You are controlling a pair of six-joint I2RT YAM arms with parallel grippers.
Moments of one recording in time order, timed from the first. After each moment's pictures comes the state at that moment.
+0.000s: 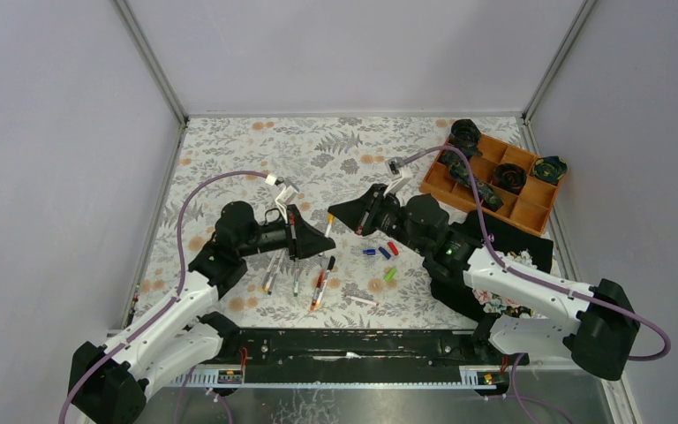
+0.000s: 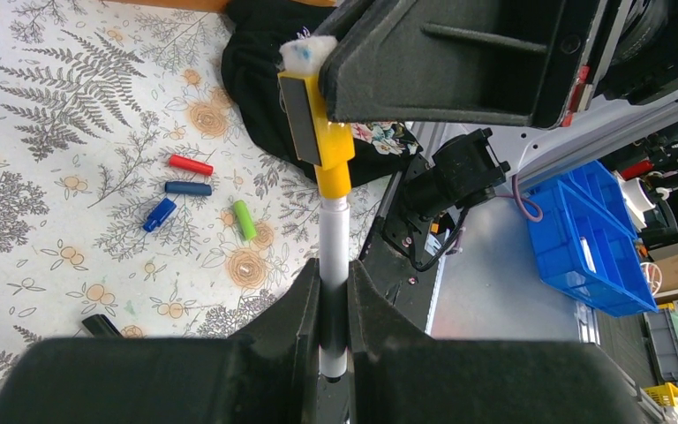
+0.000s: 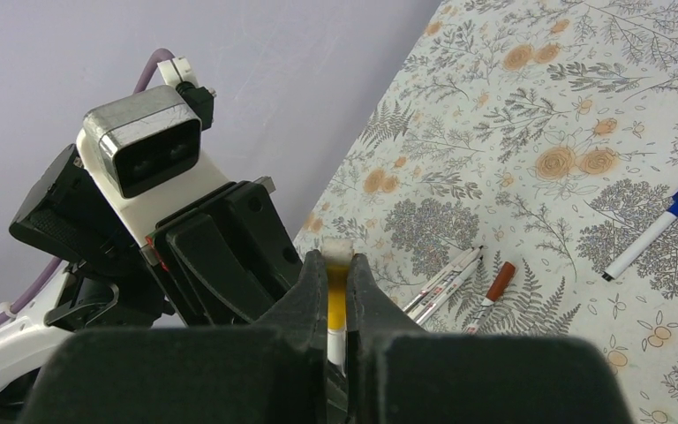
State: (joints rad) left arm -0.52 0.86 0.56 0.15 0.73 -0.53; right arm 0.92 1.16 0.80 0.30 -0.02 0.81
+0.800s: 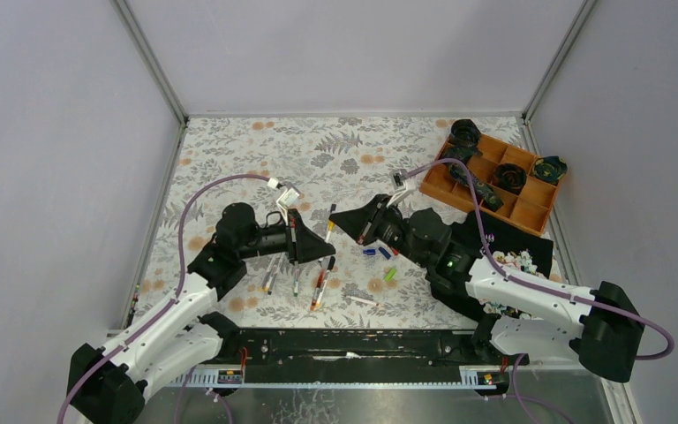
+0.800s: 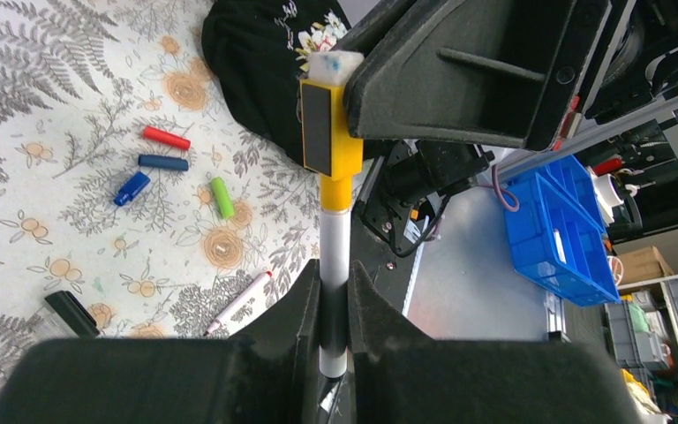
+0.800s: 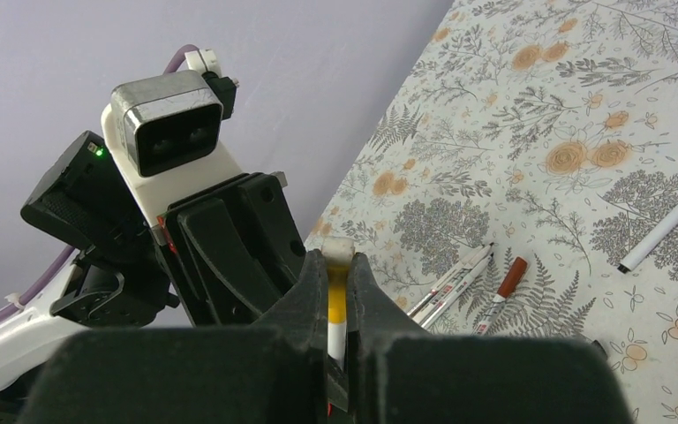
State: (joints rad) left arm -0.53 0.85 0.56 0.11 0.74 -0.58; right arm 0.98 1.12 0.70 0.40 0.05 0.83
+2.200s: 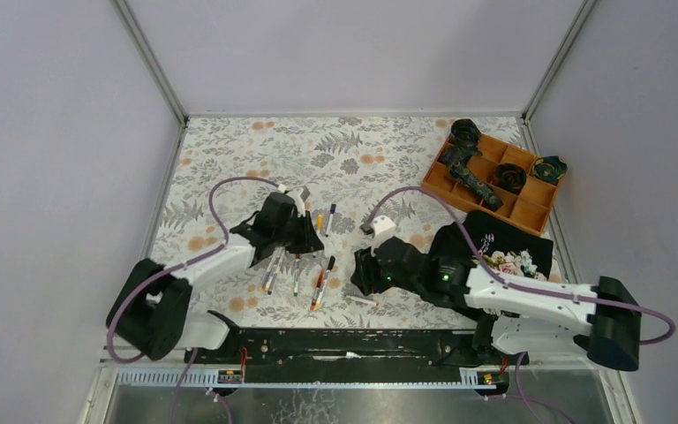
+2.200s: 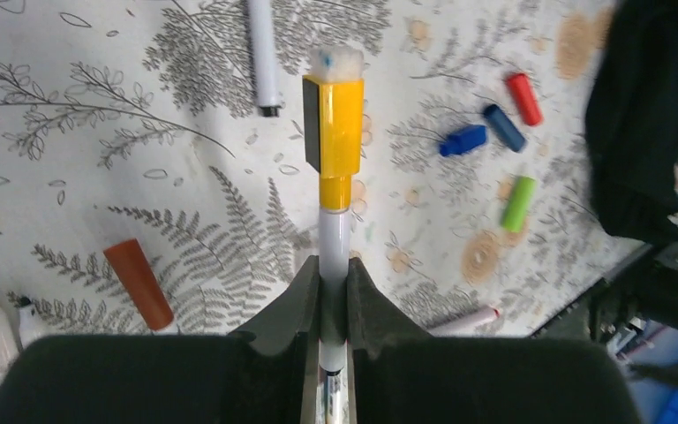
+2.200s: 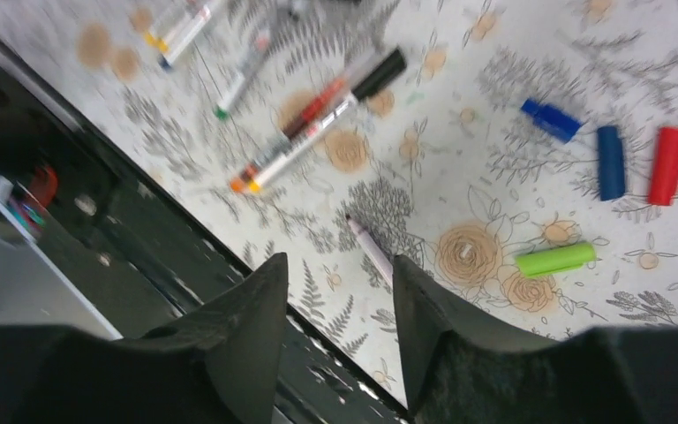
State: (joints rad) left arm -0.51 1.30 0.62 -0.08 0.30 -0.56; right arm 1.16 1.08 0.72 -0.29 0.22 0.59
